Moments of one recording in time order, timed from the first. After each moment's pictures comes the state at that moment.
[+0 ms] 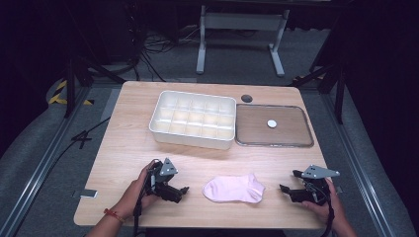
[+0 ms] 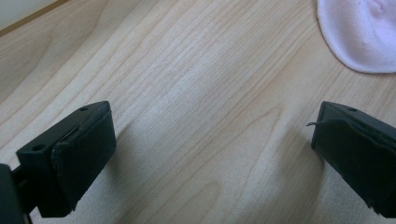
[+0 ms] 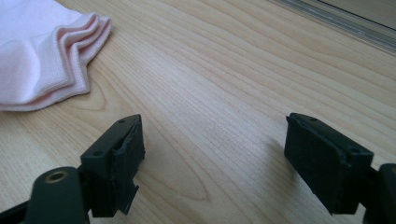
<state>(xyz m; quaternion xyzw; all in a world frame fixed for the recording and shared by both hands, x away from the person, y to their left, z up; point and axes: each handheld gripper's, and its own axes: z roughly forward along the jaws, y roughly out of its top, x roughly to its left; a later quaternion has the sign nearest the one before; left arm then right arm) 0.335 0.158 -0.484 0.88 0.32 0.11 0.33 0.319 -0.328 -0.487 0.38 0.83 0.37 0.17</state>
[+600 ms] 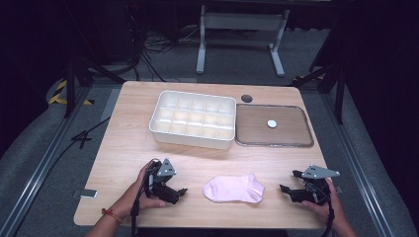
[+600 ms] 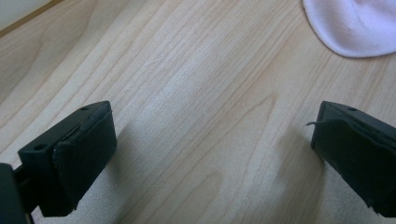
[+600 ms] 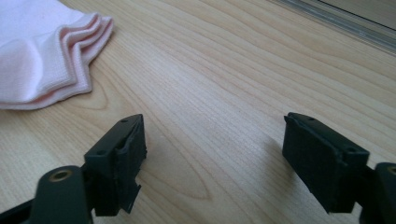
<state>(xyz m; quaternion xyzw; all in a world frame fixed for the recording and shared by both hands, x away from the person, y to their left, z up) 0.337 0.166 -0.484 0.89 0.28 0.10 0.34 0.319 -0.329 -0.486 0.38 0.83 0.37 0.17</state>
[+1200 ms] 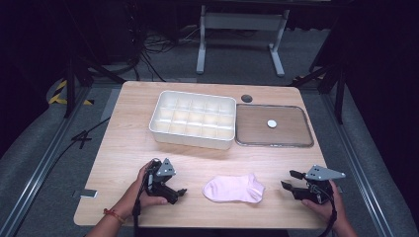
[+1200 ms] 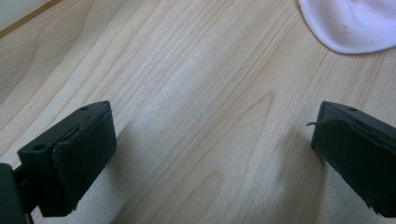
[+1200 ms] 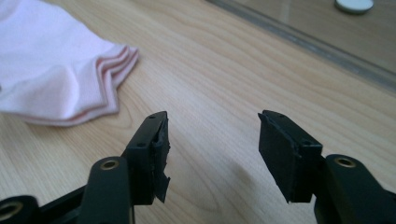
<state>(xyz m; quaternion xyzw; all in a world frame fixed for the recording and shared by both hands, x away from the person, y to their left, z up) 0.337 0.166 -0.485 0.89 0.28 0.10 0.34 0.312 -0.329 -0.470 0.35 0.82 0.41 0.18</state>
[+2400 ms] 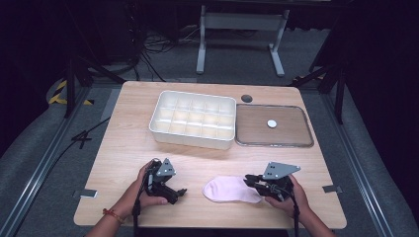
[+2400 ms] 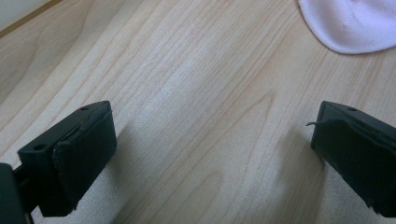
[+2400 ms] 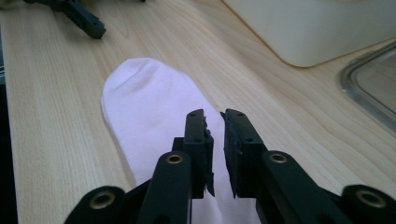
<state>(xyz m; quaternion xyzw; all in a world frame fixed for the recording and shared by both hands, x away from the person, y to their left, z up) 0.338 0.166 -0.485 0.89 0.28 0.10 0.34 0.316 -0.211 -0.444 0.23 0.87 0.42 0.12</state>
